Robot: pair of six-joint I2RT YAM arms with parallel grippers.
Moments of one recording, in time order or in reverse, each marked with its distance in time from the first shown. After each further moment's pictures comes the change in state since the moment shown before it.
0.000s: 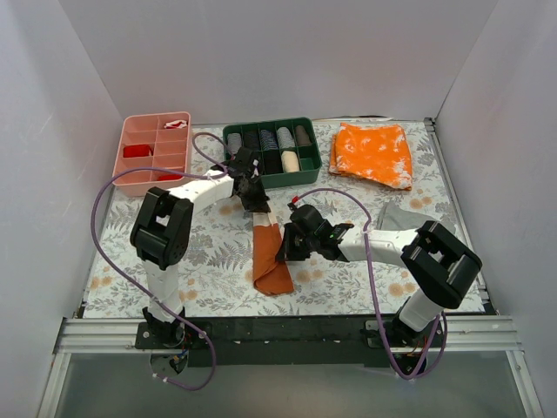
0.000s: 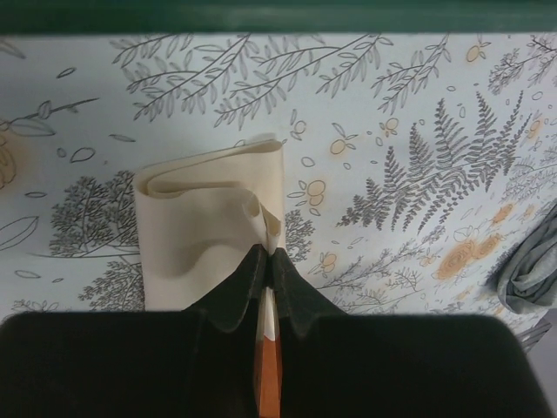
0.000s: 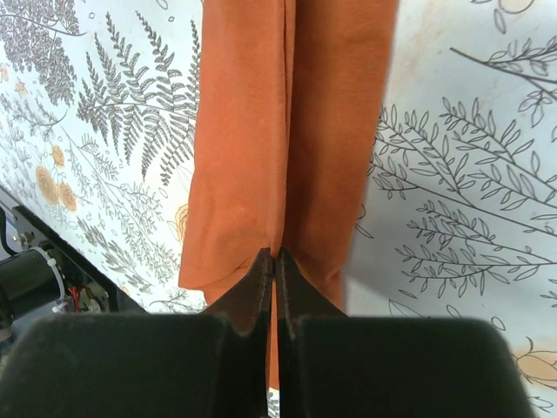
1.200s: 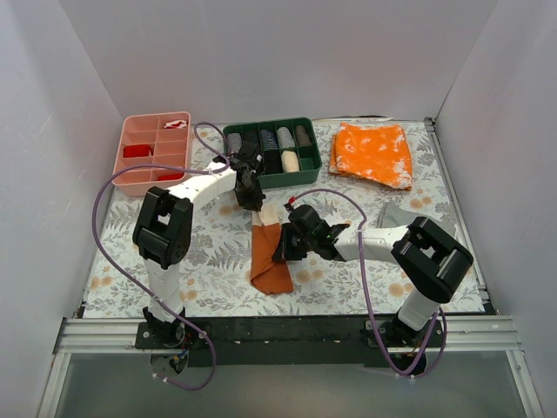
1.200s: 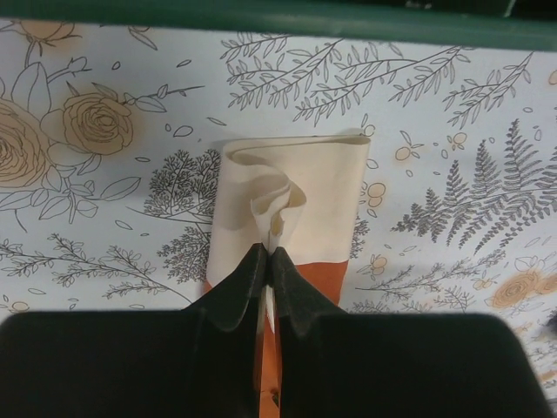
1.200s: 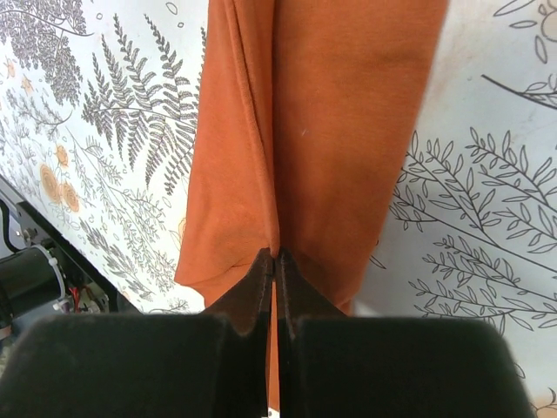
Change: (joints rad) left arm -0.018 0.023 0.137 -0.232 -0.186 0.030; right arm -0.006 0.058 0.001 0.080 -0.040 -0.015
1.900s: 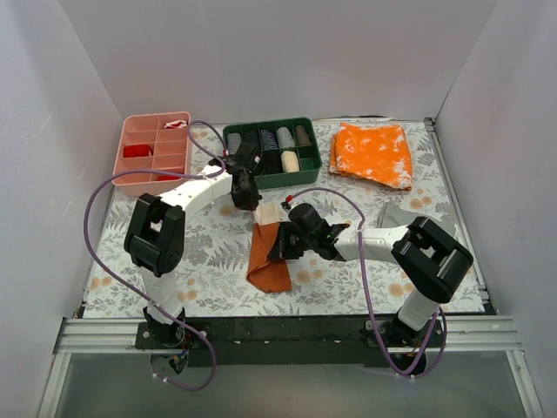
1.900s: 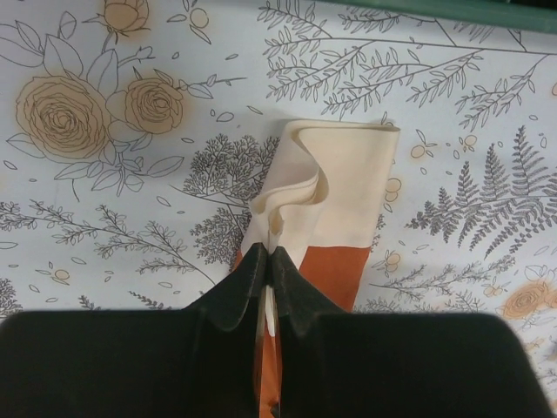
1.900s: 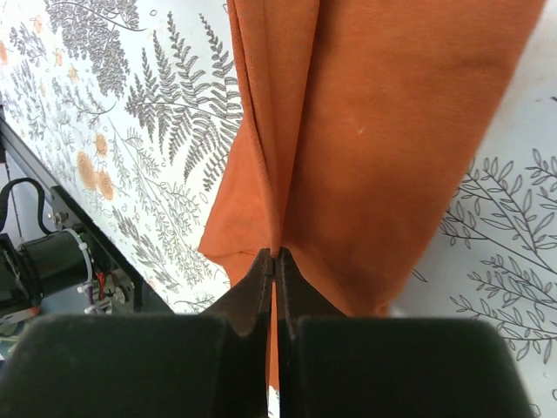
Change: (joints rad) left arm -0.018 -0.079 -0.038 -0.010 -0.091 -0.020; right arm -0.001 0.000 0.002 0.058 -0.051 0.000
